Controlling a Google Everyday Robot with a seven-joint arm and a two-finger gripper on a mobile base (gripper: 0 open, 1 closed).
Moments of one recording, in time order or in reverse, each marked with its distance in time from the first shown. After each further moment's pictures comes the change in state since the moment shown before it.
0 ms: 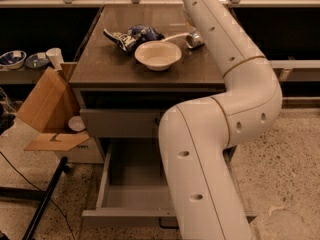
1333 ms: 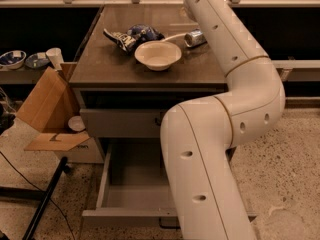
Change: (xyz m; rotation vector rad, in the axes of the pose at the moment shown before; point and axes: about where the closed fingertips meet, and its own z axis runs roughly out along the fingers) arm 0.015 -0.017 -0.010 0.085 0.033 0.051
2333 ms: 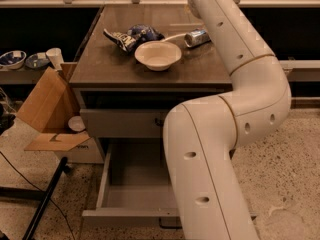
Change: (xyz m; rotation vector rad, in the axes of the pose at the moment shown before) arm 0.009 0.008 -0.013 -0.007 0.004 0.059
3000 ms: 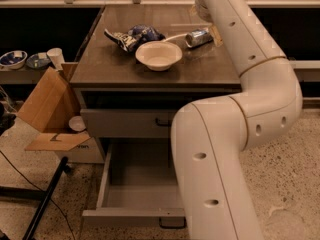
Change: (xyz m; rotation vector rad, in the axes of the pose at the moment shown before) arm 0.003 0.022 0.000 -0.011 -0.061 0.065
